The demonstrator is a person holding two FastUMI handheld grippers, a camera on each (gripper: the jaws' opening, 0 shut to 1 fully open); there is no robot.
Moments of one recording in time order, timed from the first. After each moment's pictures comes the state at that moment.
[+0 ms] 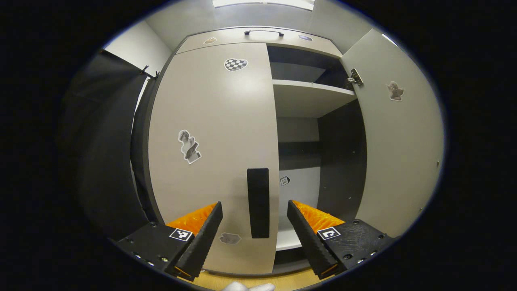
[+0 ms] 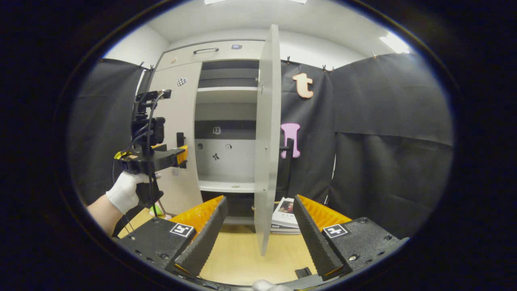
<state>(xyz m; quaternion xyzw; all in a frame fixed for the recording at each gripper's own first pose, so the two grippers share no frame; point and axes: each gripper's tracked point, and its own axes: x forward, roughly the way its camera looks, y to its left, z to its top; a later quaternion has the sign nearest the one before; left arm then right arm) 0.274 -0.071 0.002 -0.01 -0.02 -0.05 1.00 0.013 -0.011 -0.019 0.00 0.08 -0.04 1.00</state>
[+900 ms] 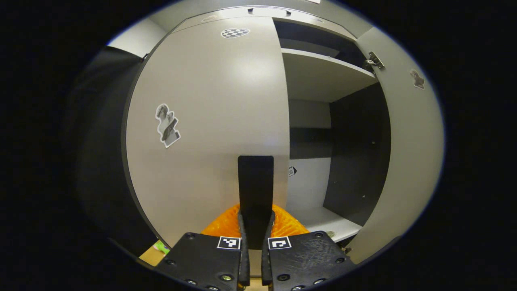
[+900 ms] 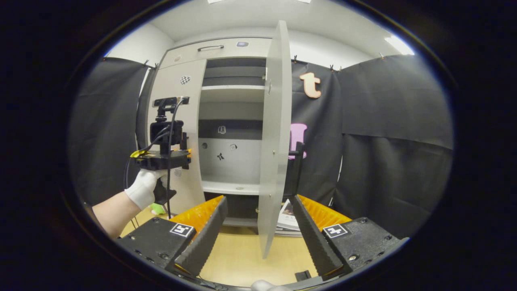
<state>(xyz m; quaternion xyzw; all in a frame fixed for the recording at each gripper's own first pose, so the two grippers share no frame) 0.317 -0.079 -0.024 -0.02 0.03 -0.03 1.00 0.026 -0.004 -0.013 -0.01 0.08 -0.02 1.00</state>
